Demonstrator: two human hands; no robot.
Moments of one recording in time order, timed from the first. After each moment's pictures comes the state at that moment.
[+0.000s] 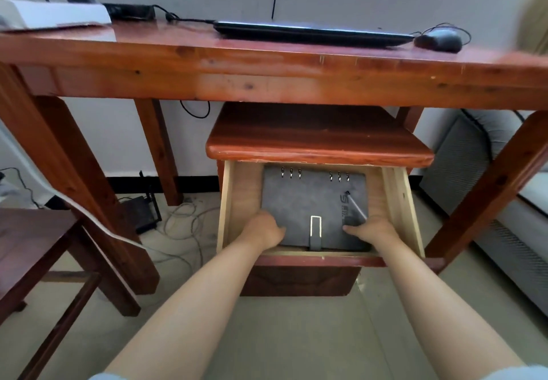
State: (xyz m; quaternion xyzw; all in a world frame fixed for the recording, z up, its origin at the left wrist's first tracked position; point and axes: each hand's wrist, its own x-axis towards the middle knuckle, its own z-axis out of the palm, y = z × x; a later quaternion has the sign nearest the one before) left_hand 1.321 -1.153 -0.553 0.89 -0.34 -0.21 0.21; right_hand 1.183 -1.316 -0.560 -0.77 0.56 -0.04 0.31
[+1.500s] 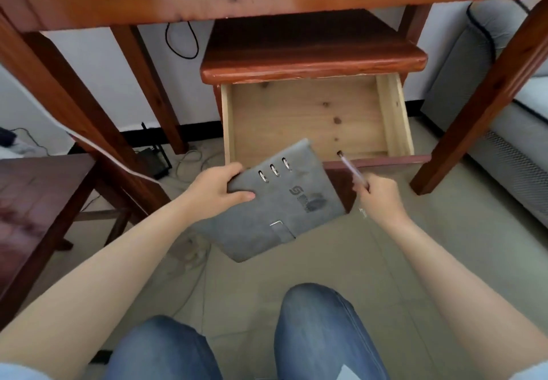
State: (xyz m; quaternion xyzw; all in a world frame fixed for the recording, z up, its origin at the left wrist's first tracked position) left_hand 1.303 -1.009 -0.541 0.79 -0.54 -0.12 0.27; right_hand 1.099 -1.207 -0.586 -0.85 0.39 -0.23 0.25
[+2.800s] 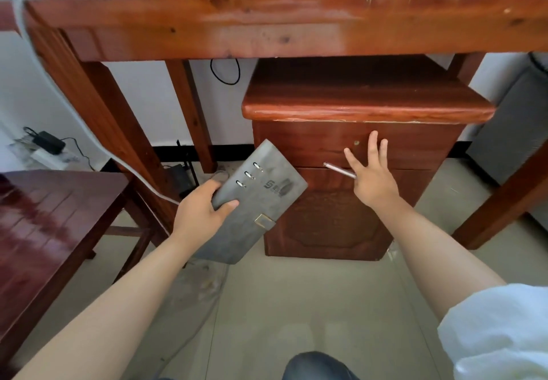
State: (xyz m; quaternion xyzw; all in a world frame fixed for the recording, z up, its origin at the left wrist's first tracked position) left_hand 1.362 -0.999 -0.559 0.88 -0.32 0.06 0.36; right_hand 1.233 -1.277 -0.568 -0.93 0.34 -0.11 0.04
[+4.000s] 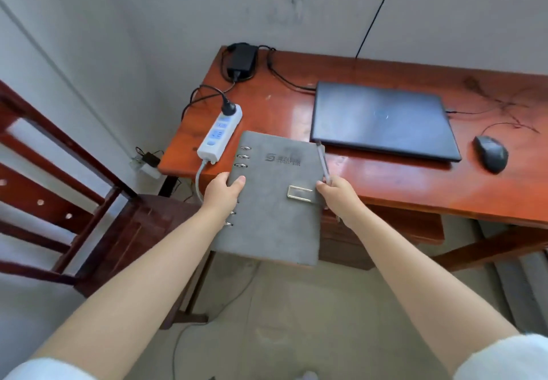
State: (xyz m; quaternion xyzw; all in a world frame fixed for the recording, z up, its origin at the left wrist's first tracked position) left_hand 1.433 -0.968 -0.167 0.84 -0.05 -0.16 0.52; right_hand 1.339 -1.154 -0.170 -0.78 0.30 -0.02 0.54
